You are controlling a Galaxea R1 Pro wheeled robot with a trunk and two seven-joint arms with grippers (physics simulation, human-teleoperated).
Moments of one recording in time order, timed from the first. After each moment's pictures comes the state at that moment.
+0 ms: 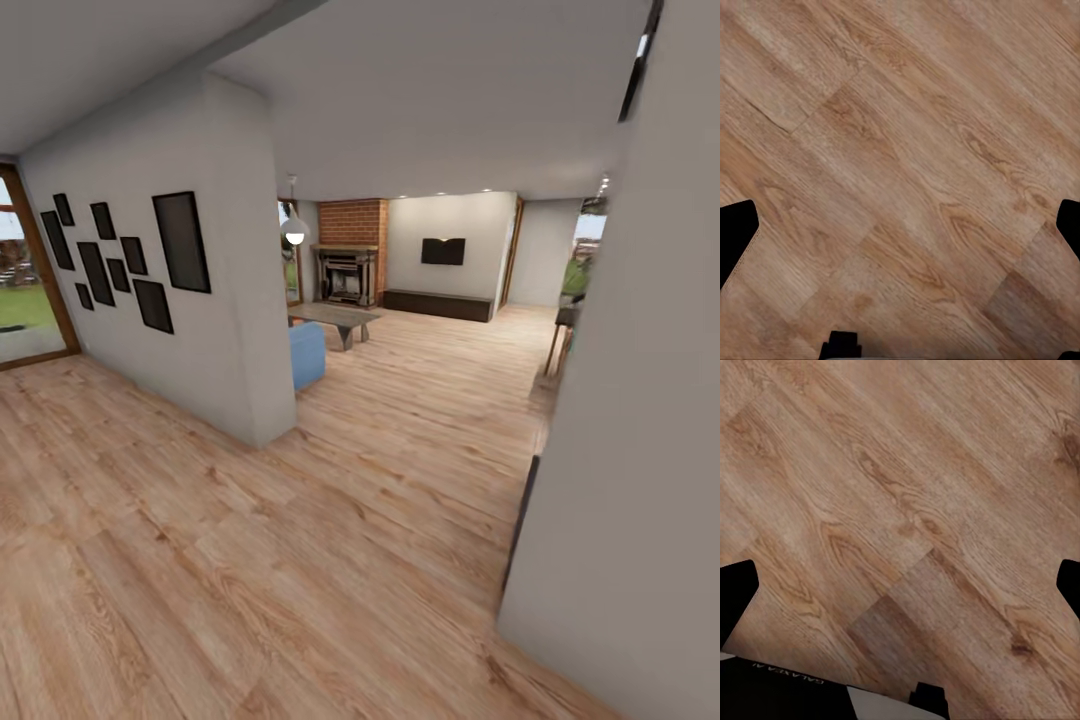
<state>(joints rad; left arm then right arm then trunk) -0.21 0.03 0.08 -0.26 0.13 -0.19 -0.13 -0.35 0.01 -0.06 -0.08 0.21 -0.18 0.15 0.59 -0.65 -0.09</state>
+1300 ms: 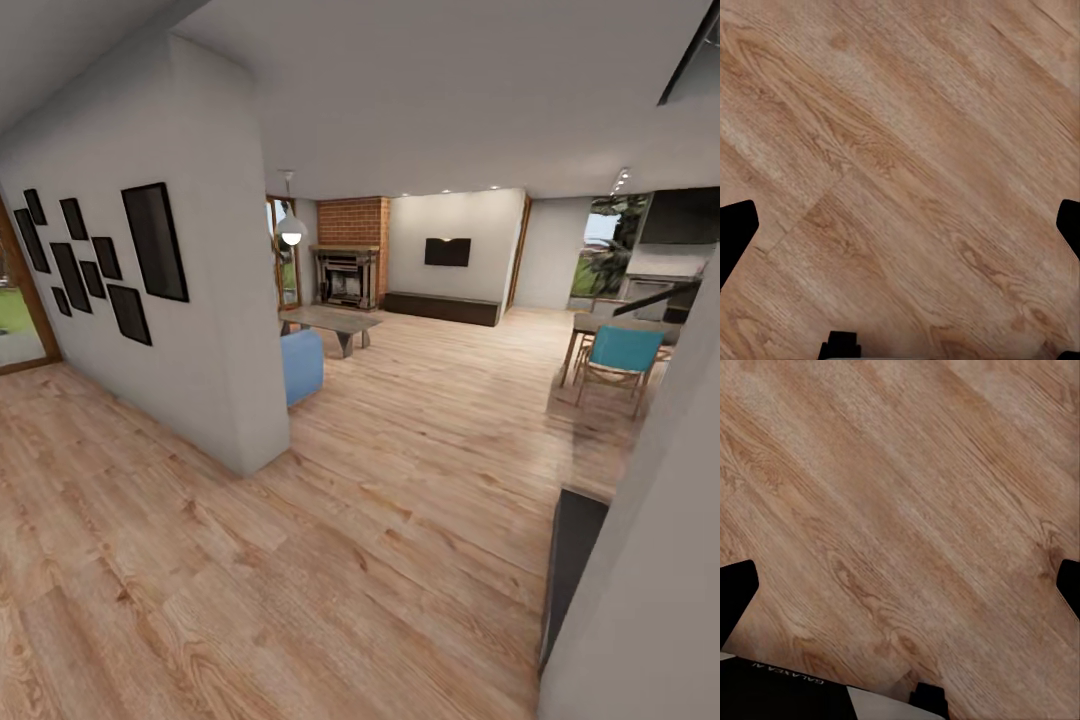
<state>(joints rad) -0.21 0.03 0.08 -0.26 0.13 -0.19 -0.13 -0.35 0.01 -0.06 -0.08 0.21 -0.18 0.15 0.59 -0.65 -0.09</state>
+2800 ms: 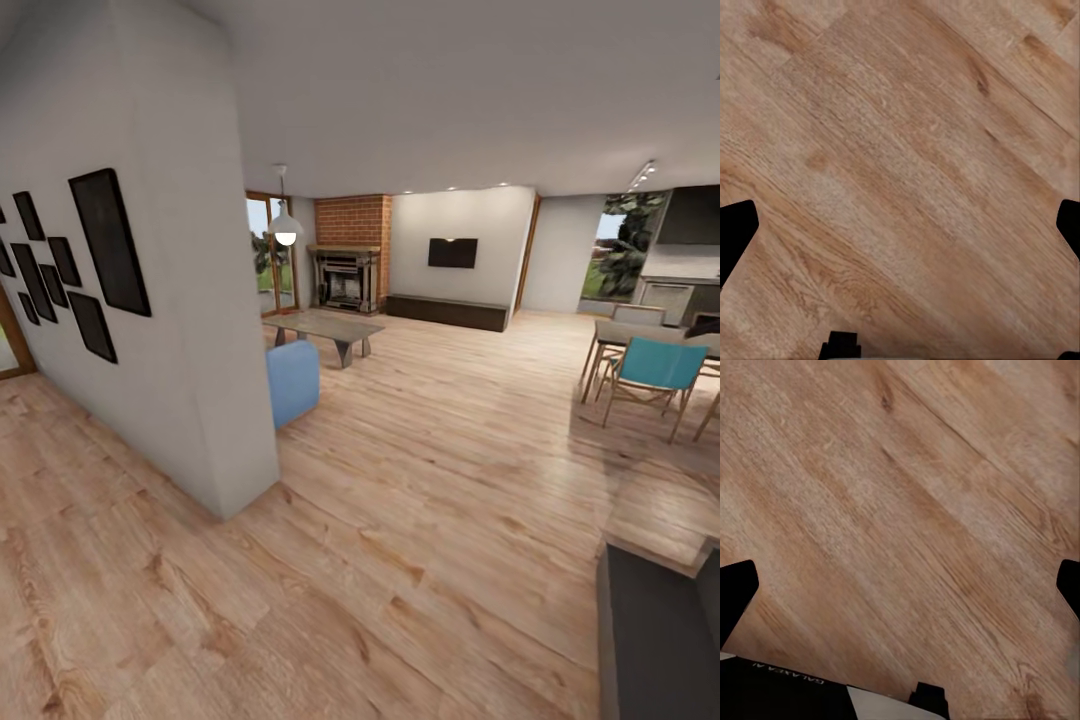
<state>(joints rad) -0.21 0.03 0.08 -0.26 0.13 -0.19 -0.13 -0.35 0.01 -0.06 -0.08 0.21 -0.18 0.15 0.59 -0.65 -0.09</state>
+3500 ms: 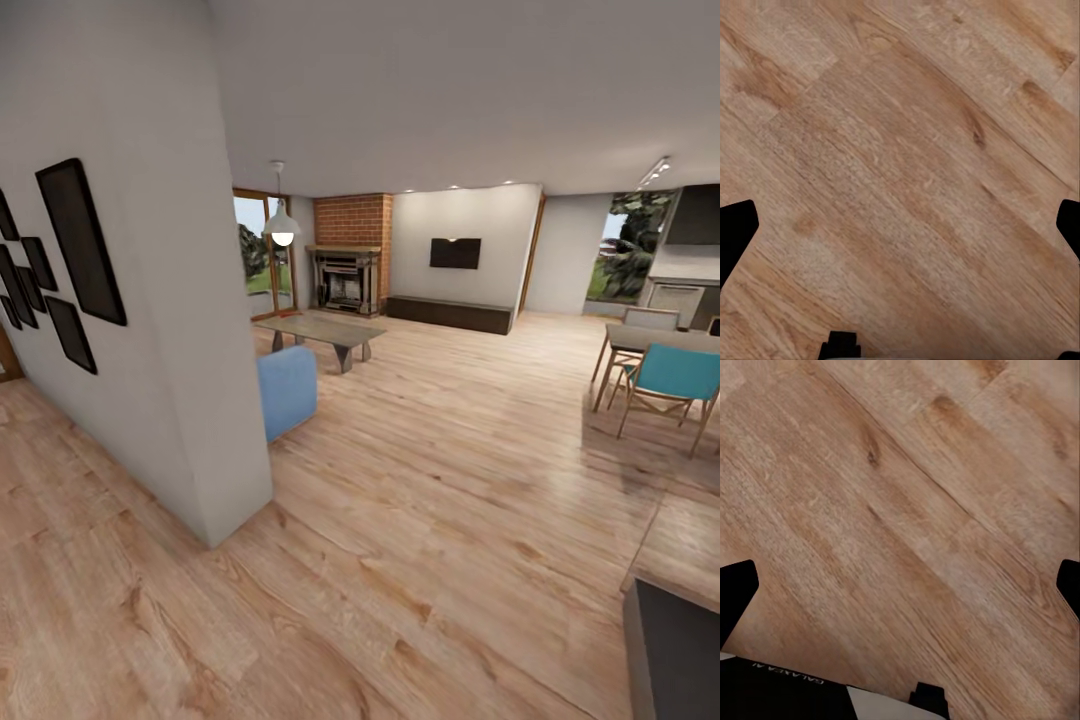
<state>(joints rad) -0.21 0.03 0.08 -0.26 0.13 -0.19 -0.13 -0.35 0.01 -0.06 -0.08 0.21 -0.18 0.15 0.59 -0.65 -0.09</state>
